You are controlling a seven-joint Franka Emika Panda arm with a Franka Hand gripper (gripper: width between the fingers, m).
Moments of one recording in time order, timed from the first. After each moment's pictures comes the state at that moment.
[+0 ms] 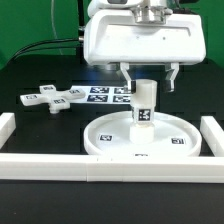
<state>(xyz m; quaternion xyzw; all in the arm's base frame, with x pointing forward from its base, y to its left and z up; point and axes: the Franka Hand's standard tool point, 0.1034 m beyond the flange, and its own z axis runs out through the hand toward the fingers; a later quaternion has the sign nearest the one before) 0.569 0.031 0.093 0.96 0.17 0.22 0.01</state>
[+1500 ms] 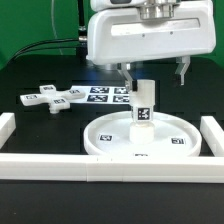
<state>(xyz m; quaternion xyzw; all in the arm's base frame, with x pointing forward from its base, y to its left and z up) 0.565 0.043 0.096 0.99 0.15 0.05 -0.03</state>
